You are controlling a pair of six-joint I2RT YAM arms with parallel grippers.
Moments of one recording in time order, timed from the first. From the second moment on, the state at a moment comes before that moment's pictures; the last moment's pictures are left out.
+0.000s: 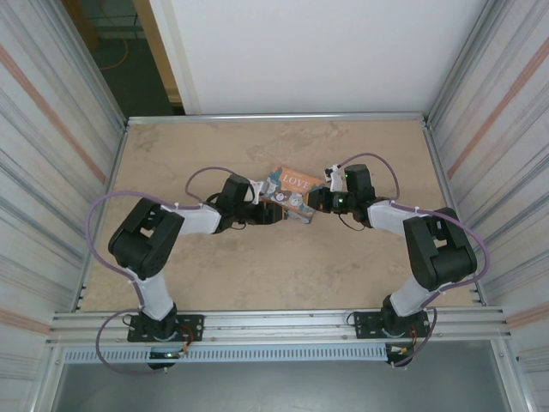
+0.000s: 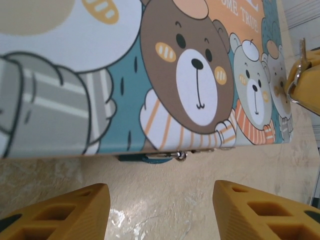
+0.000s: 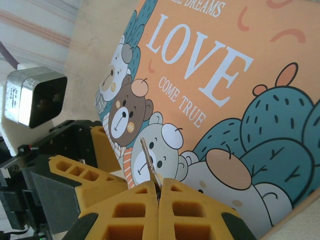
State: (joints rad) left arm -0.56 1.81 0.87 0.21 0.51 -0.54; right arm 0.31 1.62 0.76 0.17 -0.65 0.54
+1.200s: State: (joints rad) left arm -0.63 1.91 0.87 0.39 0.41 -0.53; right arm 0.33 1.62 0.76 0.17 -0.64 0.54
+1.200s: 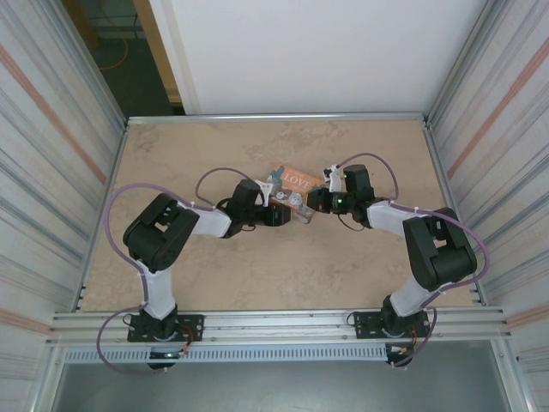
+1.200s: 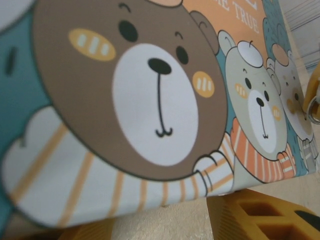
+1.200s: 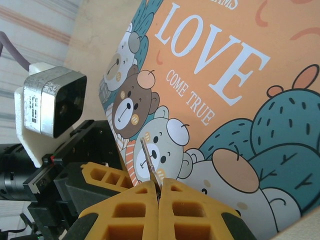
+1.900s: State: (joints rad) left arm -0.68 1.91 0.87 0.40 0.27 -0.56; right arm 0.34 1.61 0.76 0.17 -0.62 0.54
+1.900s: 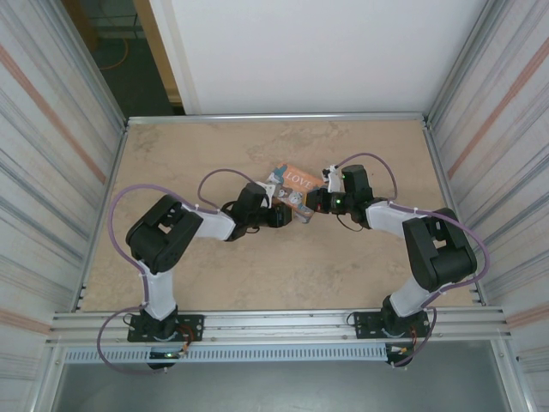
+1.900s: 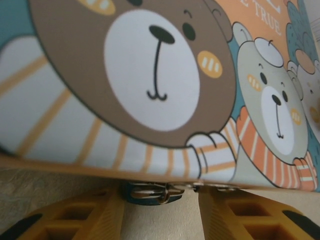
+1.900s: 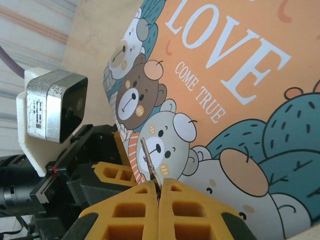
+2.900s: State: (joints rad) left arm -0.69 1.82 0.85 0.34 0.23 -0.58; right arm 0.37 1.41 0.78 -0.02 -0.58 0.48
